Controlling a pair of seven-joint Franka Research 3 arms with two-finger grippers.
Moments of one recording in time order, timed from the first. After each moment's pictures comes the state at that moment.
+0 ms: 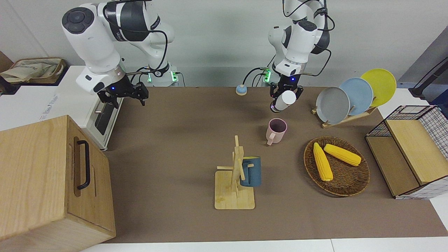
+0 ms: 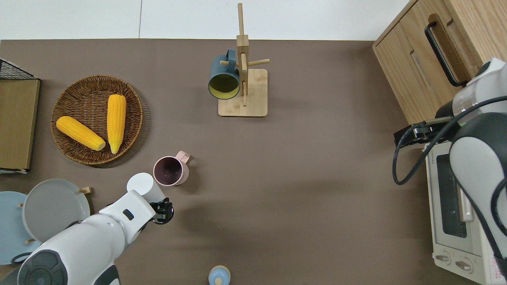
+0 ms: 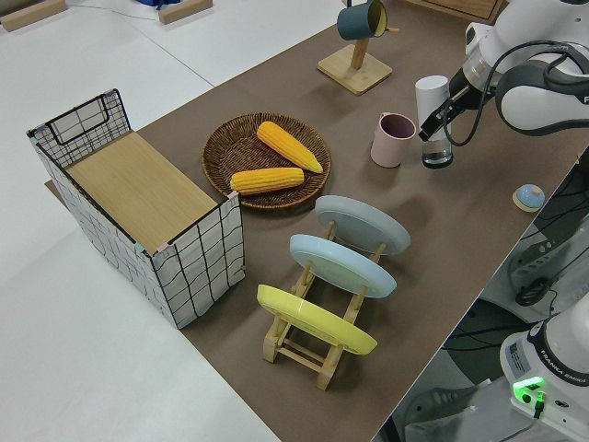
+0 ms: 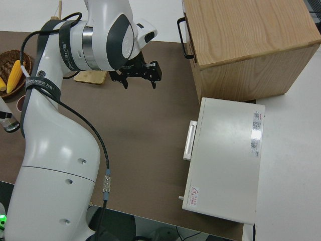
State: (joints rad) left arm -0.09 -0.45 -0.22 -2.60 -0.20 2.42 -0.06; right arm 0.11 0.11 -0.06 -1.53 0.01 1.53 -0.05
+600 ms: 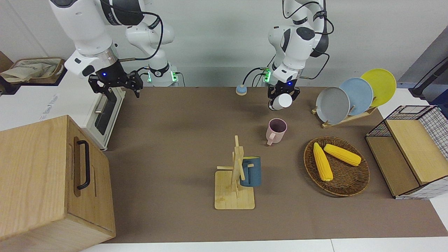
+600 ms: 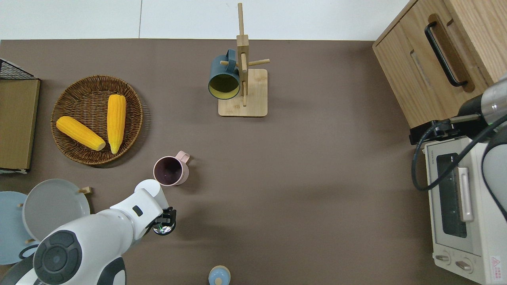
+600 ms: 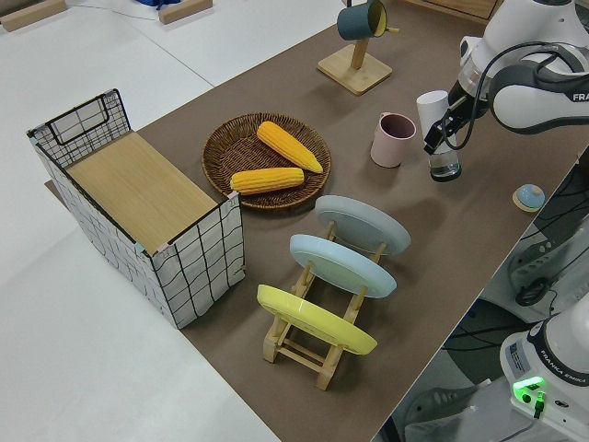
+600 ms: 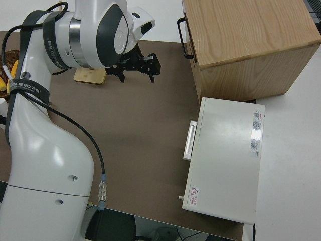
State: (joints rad) left arm -0.09 -0.41 -0.23 -2.57 -0.19 2.29 -0.06; right arm 0.09 0.09 -0.06 -1.48 0.01 1.51 -0.05
